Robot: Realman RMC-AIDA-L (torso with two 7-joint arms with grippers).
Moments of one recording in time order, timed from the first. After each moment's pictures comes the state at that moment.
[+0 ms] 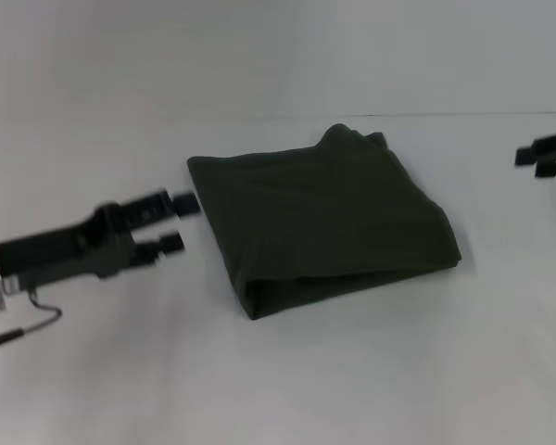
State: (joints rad) left arm -0.46 -2.11 0.58 0.75 1.93 1.61 -2.40; right arm 0.72 1.87 -0.60 -0.73 -2.37 -1.36 2.56
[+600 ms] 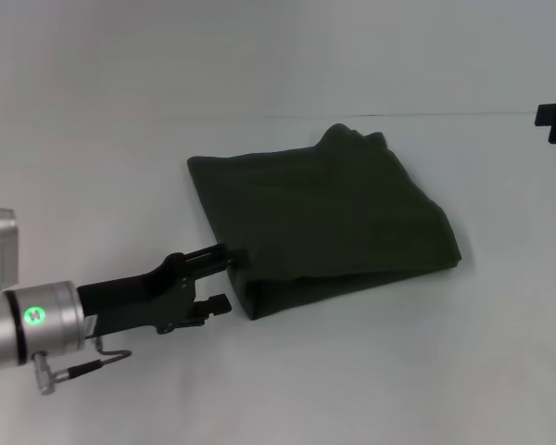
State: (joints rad) left arm -0.51 -2.15 0.65 0.57 2.02 1.40 -2.51; right arm 0.70 1.80 -0.52 -0.73 -2.24 -1.52 2.58
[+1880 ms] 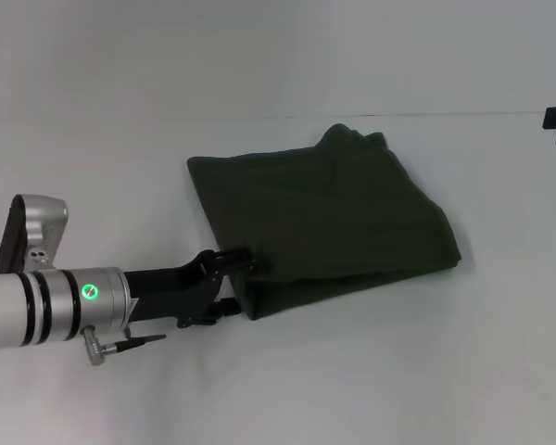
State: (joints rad) left arm -0.64 -2.13 0.74 0.42 2.06 1.14 -2.60; right arm 0.69 1.80 -0.51 -0.73 -2.24 -1.53 2.57
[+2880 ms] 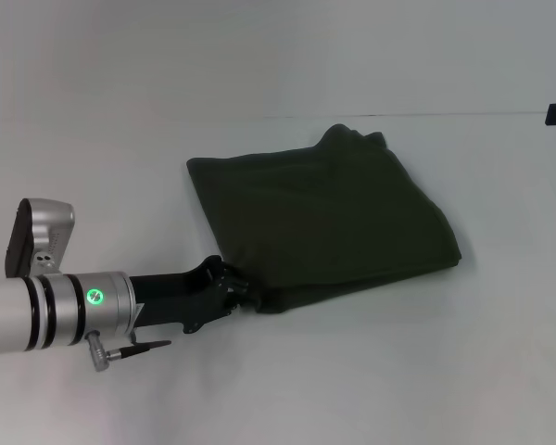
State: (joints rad) left arm -0.64 -2.14 0.74 0.42 2.07 1.16 -2.60; right arm 0.69 1.80 -0.49 -0.73 -2.23 -1.53 2.58
